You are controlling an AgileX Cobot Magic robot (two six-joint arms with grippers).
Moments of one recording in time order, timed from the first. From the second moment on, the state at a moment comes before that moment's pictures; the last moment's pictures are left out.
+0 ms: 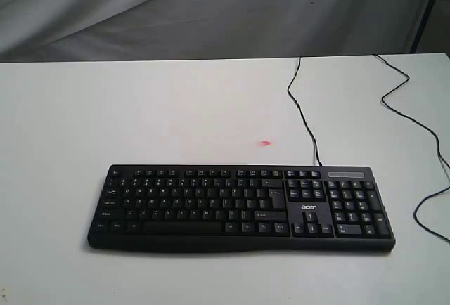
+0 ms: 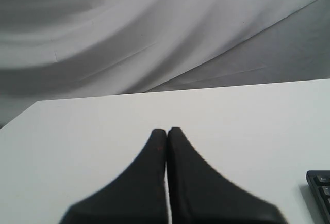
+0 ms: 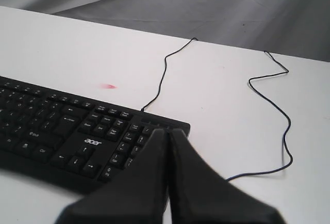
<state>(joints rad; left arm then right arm) 0.13 0.00 -0.01 0.03 0.18 0.09 -0.03 0.01 0.00 -0.04 0.33 -0.04</state>
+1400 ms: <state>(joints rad) 0.13 0.00 -0.01 0.03 0.18 0.09 -0.03 0.00 0.00 -0.04 -0.45 0.18</state>
